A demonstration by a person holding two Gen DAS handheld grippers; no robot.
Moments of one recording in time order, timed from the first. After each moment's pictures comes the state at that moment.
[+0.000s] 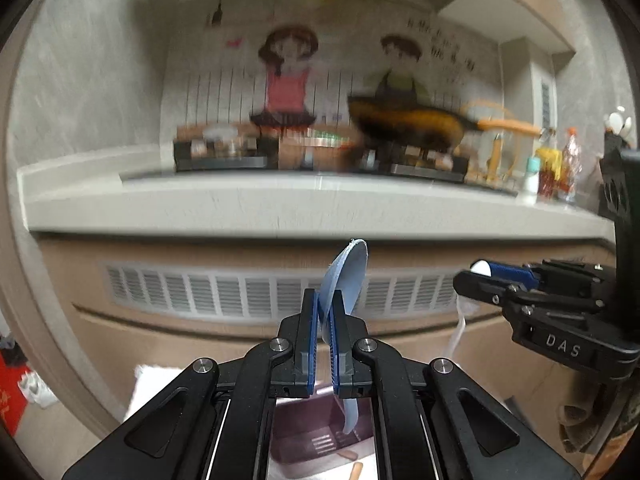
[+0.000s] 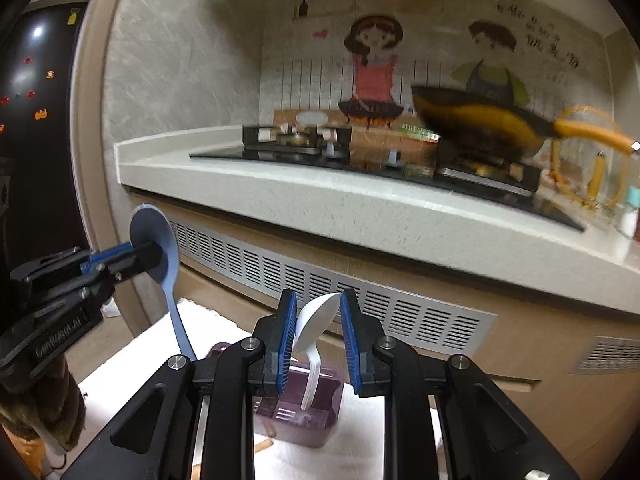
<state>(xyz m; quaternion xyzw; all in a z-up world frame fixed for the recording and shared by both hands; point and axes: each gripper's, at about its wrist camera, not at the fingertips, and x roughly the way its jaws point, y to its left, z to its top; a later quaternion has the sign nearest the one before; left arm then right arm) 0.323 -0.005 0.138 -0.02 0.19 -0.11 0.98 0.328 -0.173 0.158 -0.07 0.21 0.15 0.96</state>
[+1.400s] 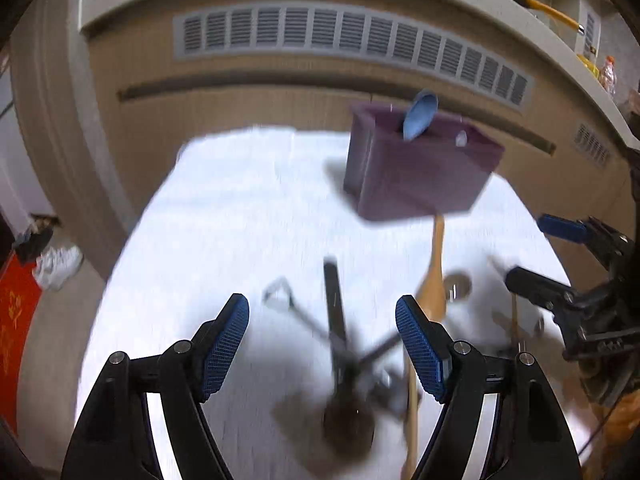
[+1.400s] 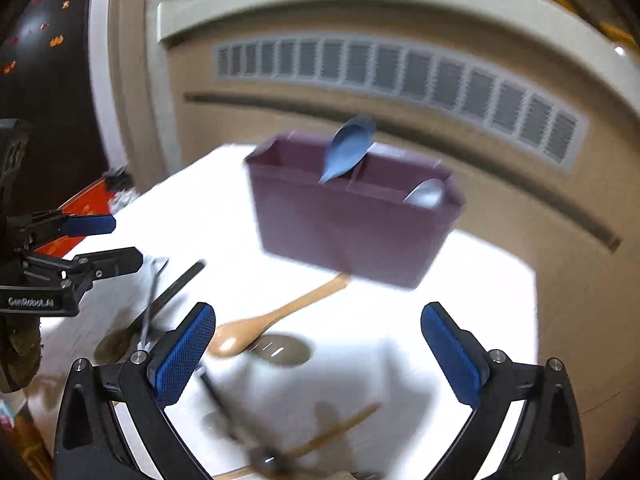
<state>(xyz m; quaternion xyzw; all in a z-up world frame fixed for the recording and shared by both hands) 0.196 0.086 -0.049 -0.03 0.40 -0.08 0.91 0.247 -0.125 -0.036 -0.11 0.35 0.19 0.91</state>
